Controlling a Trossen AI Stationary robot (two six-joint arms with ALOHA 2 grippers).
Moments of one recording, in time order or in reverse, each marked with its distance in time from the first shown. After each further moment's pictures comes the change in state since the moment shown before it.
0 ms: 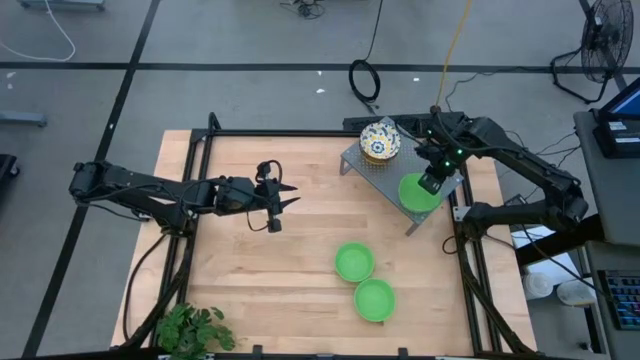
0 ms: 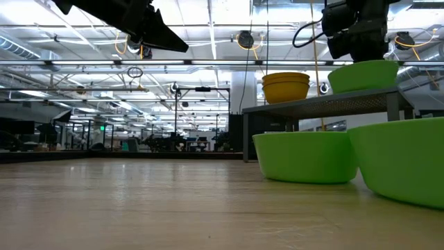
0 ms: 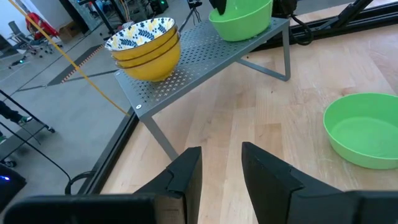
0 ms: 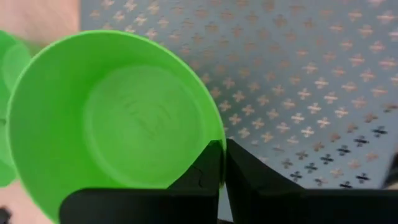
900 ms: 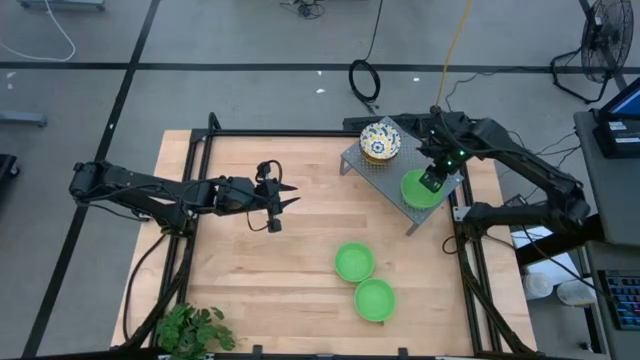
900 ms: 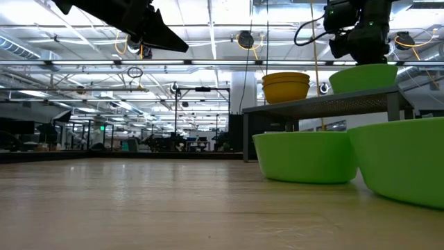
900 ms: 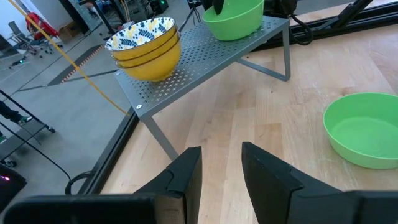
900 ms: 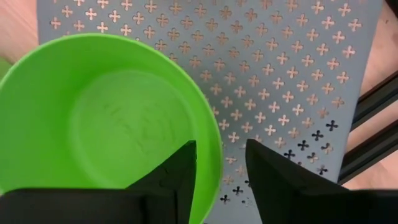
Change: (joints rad) left arm 0.000 0.000 0.000 0.000 0.000 0.000; right arm 0.000 -0.026 -0.002 0.014 0.078 0.039
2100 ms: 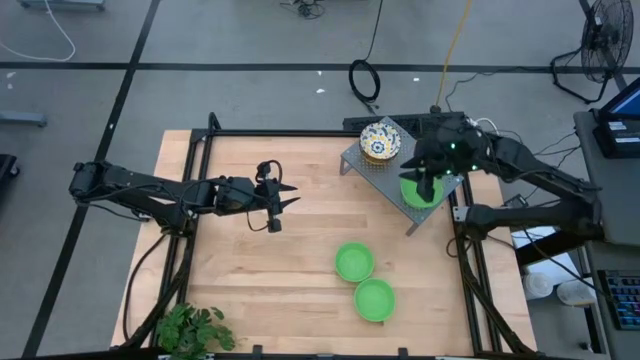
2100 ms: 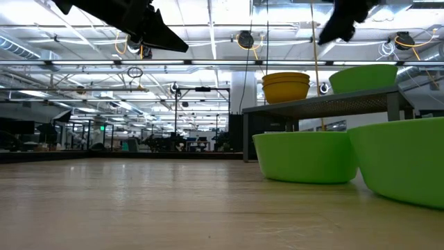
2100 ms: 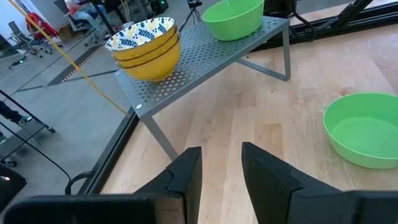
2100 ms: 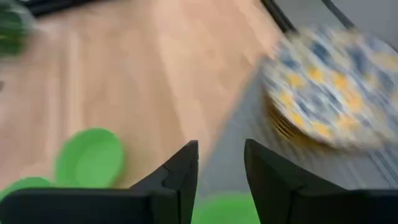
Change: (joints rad) left arm 0.000 0.000 0.000 0.000 0.000 0.000; right arm 0.311 -0.192 0.002 0.450 -0.087 0.008
